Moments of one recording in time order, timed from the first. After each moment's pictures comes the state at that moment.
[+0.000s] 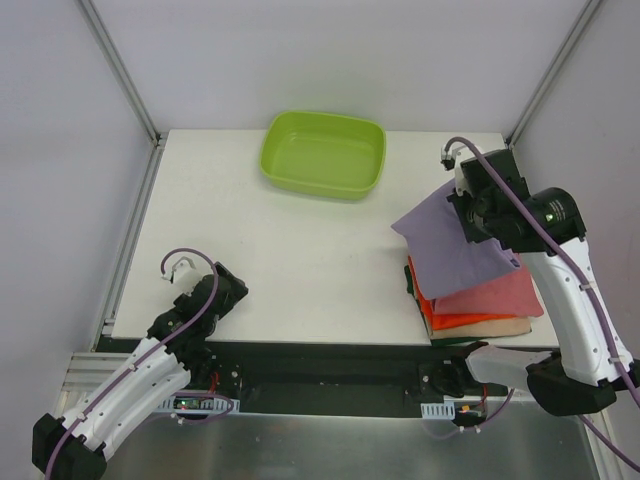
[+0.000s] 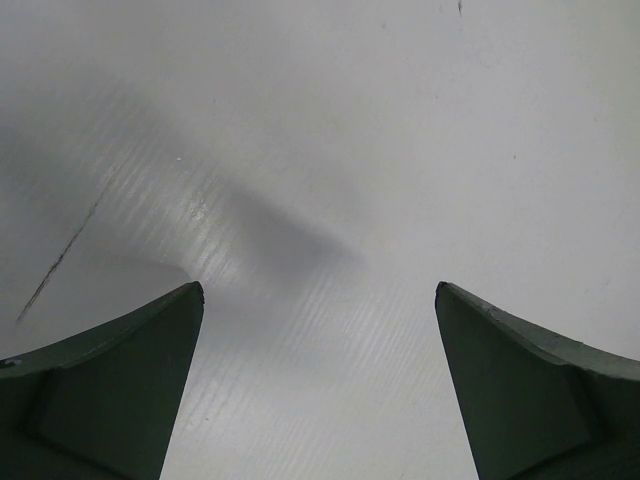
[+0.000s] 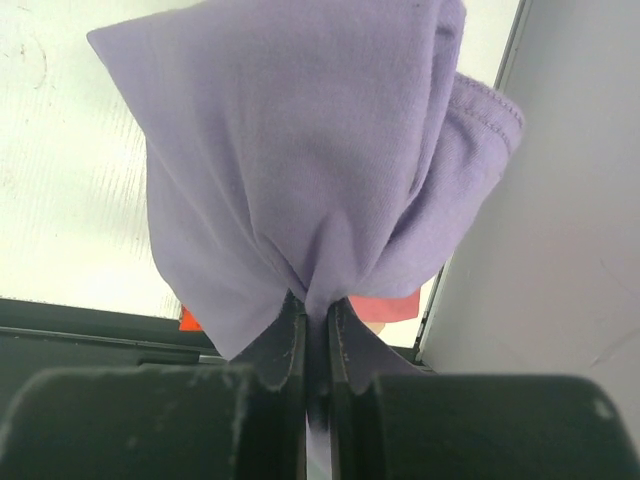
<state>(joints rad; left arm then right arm) -0.55 0.45 0.24 -0.62 -0.51 -1.13 0.49 1.21 1.72 -1.47 0.40 -0.05</state>
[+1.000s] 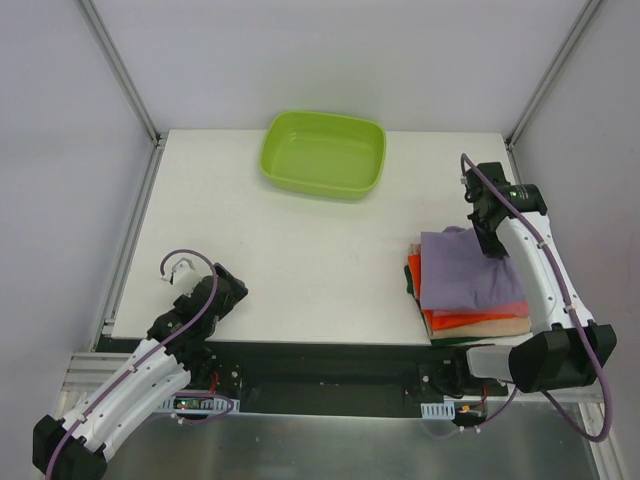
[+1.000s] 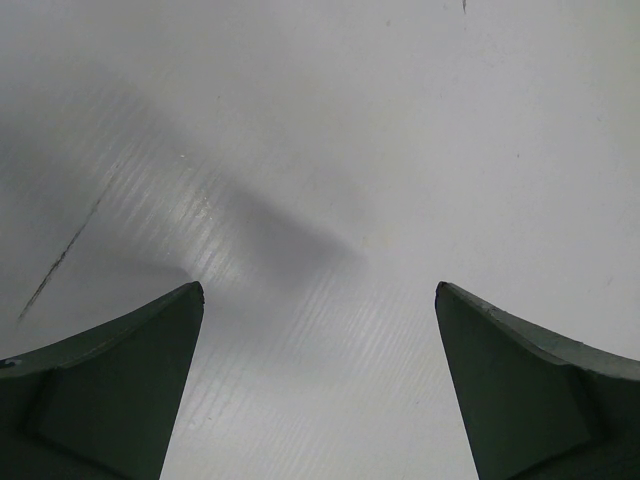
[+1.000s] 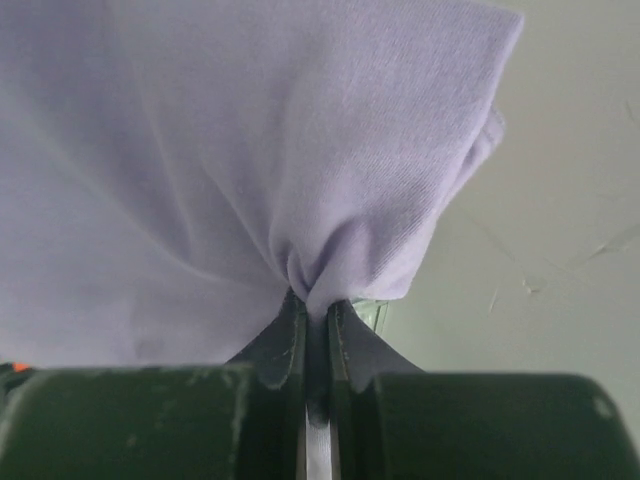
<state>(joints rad) -0.55 0.44 0.23 -0.62 -0.51 -1.14 0.18 1.30 1.37 -1.38 0.52 -0.10</state>
